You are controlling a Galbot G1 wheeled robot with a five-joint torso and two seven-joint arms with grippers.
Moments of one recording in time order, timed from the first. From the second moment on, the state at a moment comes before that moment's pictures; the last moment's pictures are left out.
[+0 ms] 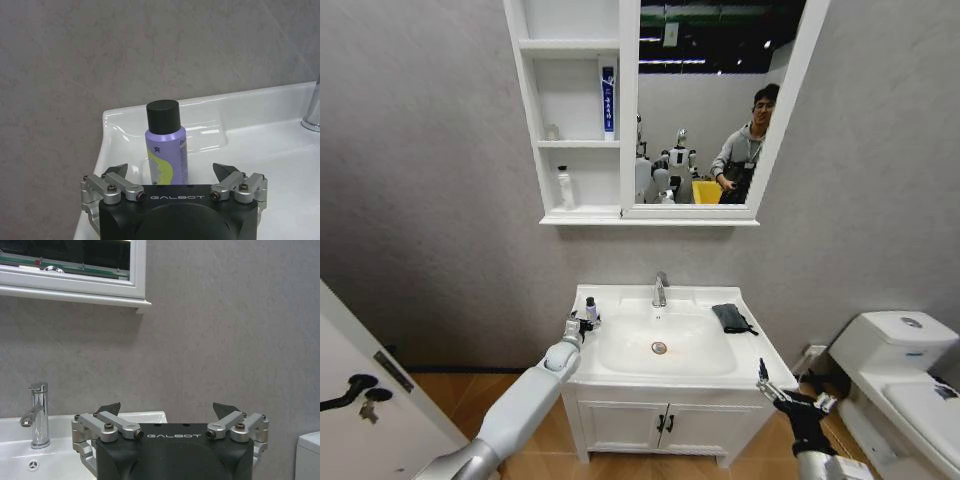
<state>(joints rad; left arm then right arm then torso) 0.64 -1.21 0.12 -1.18 -0.54 0.15 -0.24 -1.90 1.31 0.73 2.20 0.29 0.20 0.30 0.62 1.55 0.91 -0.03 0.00</state>
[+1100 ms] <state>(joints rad) 0.65 -0.98 0.07 -1.68 -0.61 0.30 -0.33 -1.92 1.27 0.77 2.20 0.32 0.22 0.26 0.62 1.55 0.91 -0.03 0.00</state>
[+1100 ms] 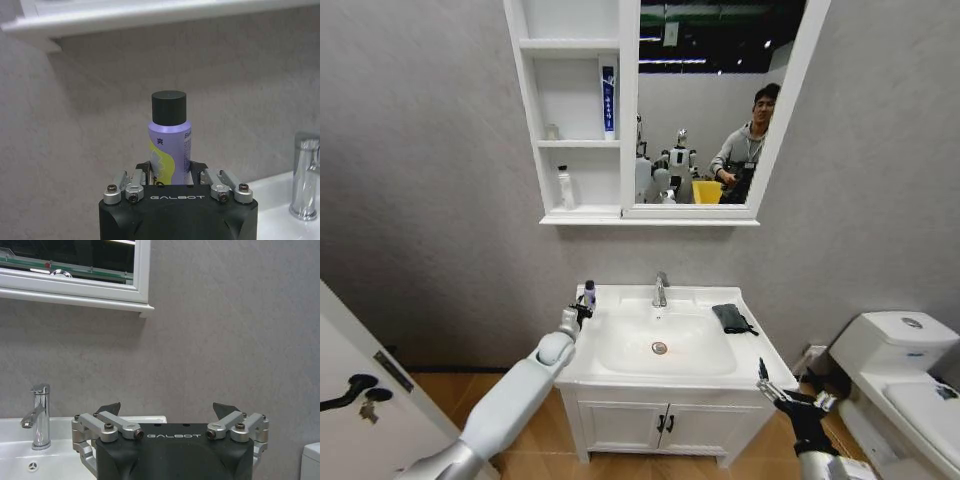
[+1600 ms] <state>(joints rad) 0.08 -0.79 0.16 -1.91 -1.37 0.75 -0.60 -1.92 1.29 0.74 2.26 0.30 0.17 0.26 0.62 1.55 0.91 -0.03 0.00</state>
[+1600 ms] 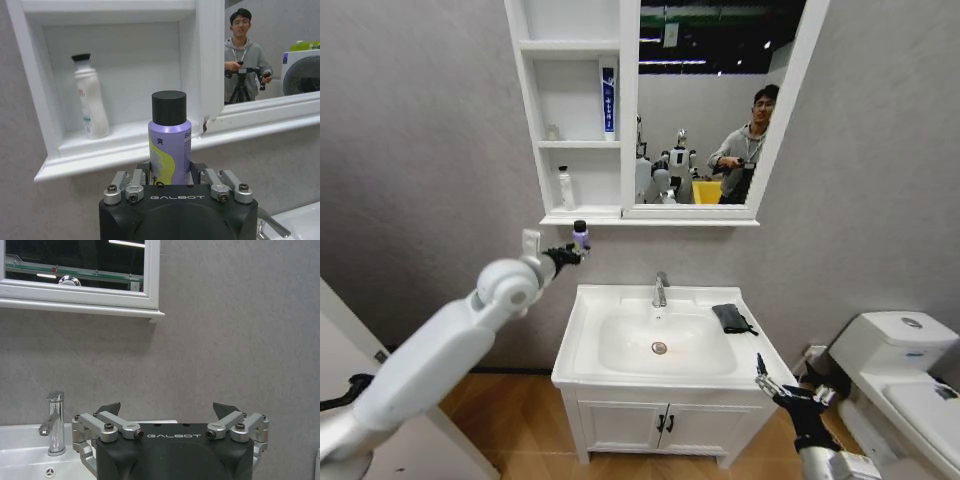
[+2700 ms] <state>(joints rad) -0.30 -1.13 0.39 -1.18 -1.15 0.71 -0.39 -1.88 1.31 0.74 2.20 0.30 0.20 0.26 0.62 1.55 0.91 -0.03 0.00</state>
